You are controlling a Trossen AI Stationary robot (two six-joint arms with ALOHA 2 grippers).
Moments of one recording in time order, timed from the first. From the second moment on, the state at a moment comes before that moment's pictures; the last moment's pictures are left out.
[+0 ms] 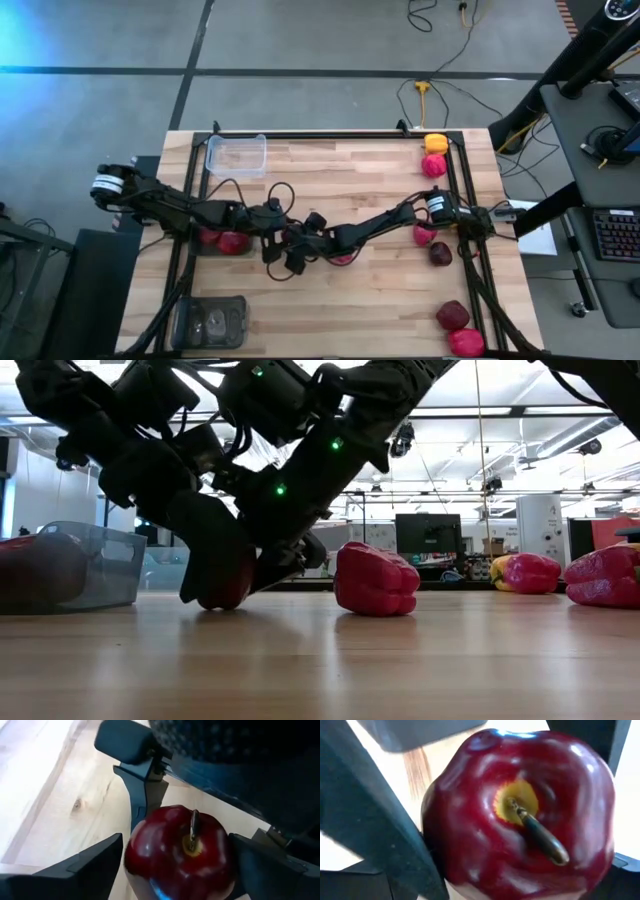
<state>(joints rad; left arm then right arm) -0.09 1.38 0.47 0.23 -0.09 -0.18 0.18 2.31 1.61 -0.10 0.39 0.45</state>
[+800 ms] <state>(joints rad) -0.25 0.88 0.75 -0.90 -0.40 -0.56 0.24 2.18 2.11 -0.86 0.45 0.34</state>
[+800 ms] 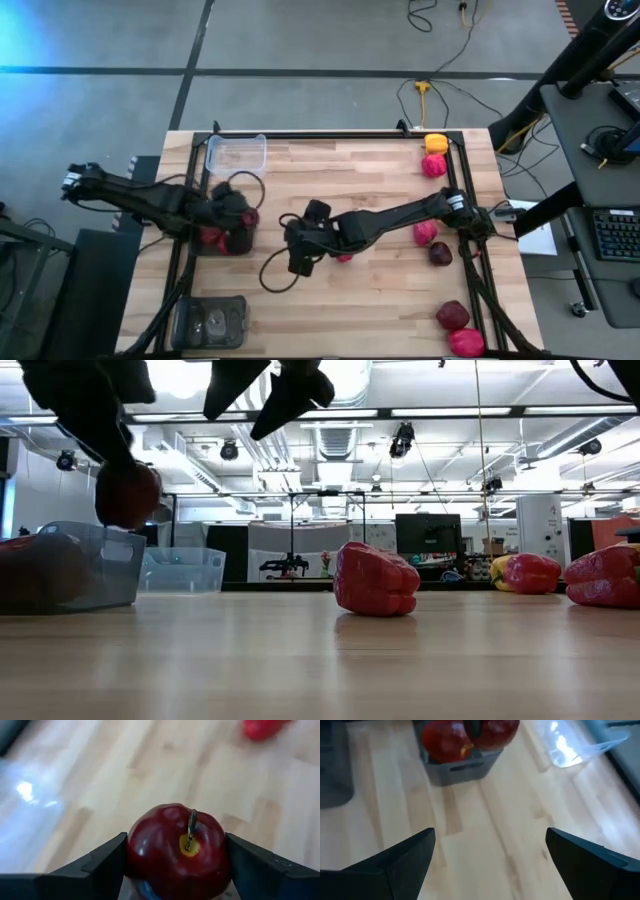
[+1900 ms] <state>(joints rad) -0.27 0.70 0.72 -1.16 -0.37 -0.92 0.34 2.13 2.13 -1.27 0.42 0.74</state>
